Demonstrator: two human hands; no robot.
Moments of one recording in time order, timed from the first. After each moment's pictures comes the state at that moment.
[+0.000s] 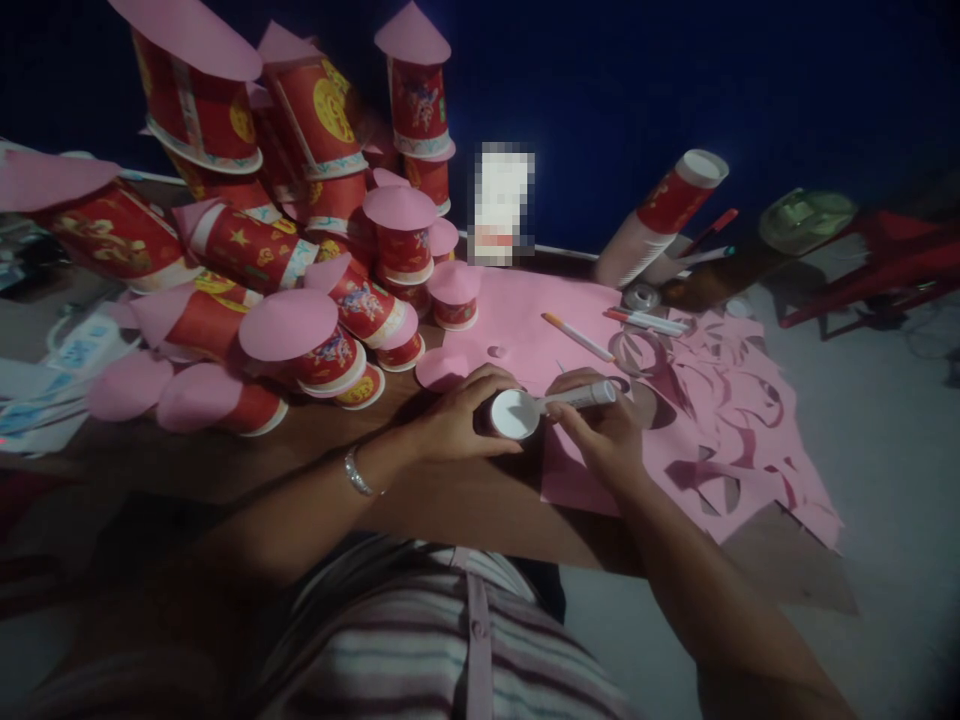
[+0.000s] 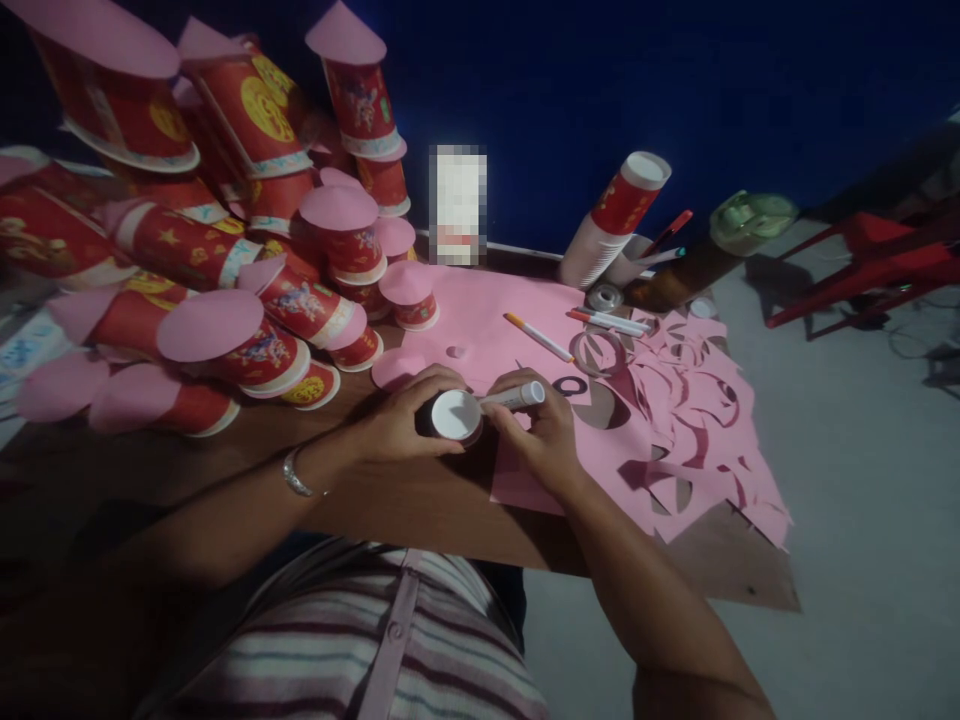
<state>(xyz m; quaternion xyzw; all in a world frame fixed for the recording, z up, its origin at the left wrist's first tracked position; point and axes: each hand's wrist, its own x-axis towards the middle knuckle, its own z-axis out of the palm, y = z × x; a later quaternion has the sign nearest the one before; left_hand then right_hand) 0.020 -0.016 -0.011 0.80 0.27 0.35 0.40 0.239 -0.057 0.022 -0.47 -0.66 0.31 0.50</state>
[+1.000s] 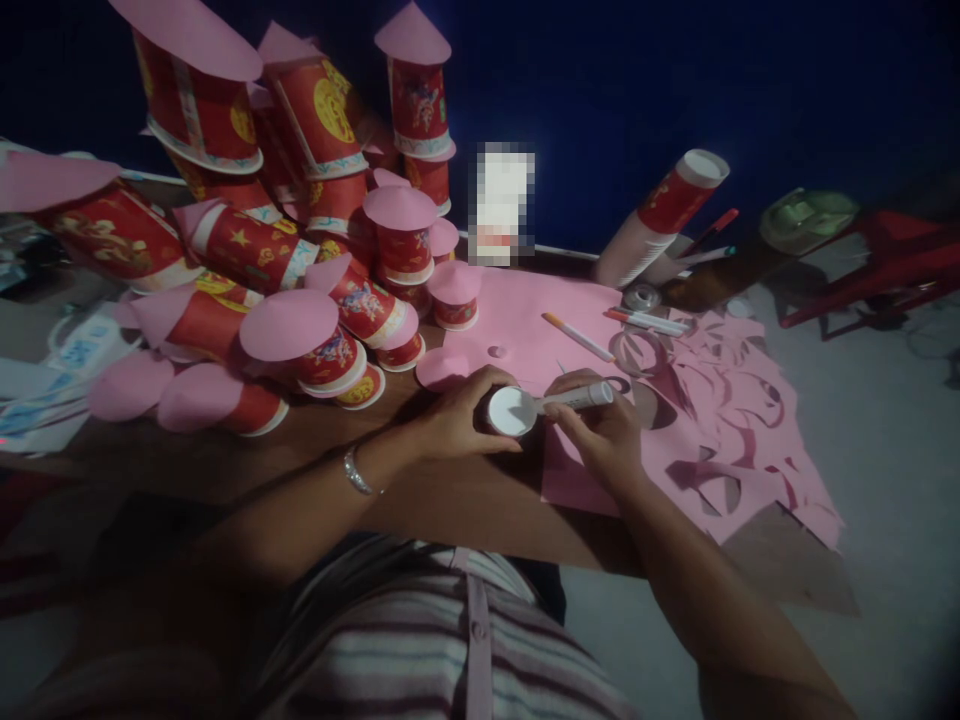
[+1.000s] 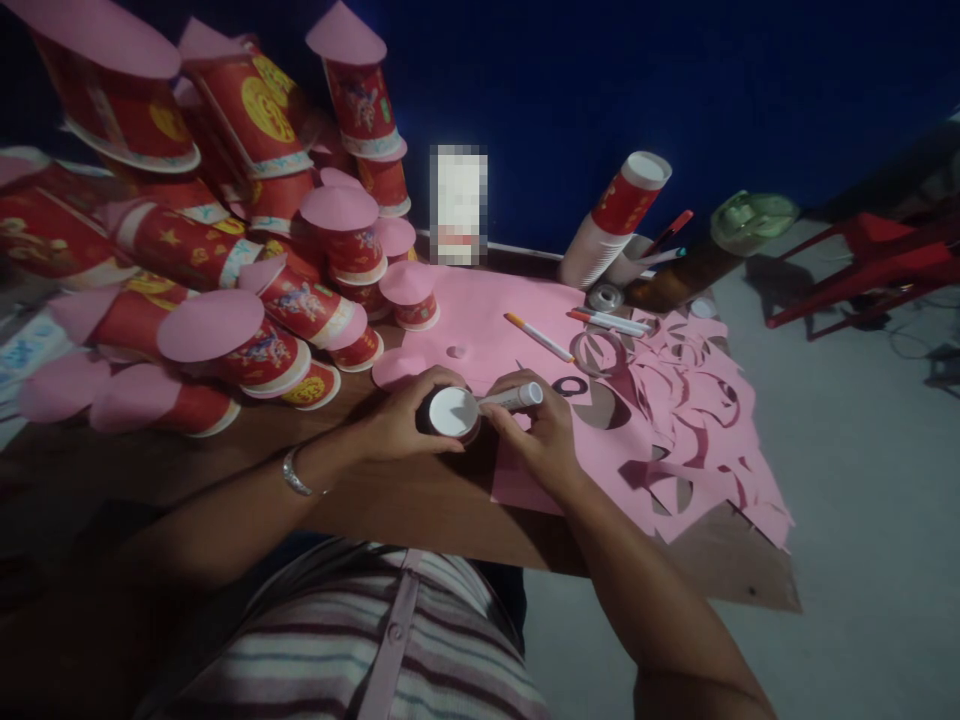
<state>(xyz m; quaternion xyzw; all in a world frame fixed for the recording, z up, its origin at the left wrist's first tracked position) 0.020 -0.016 -0.014 0.77 0.30 0.33 0.45 0.238 -0.057 0.023 -0.49 -0.67 0.30 0.48</state>
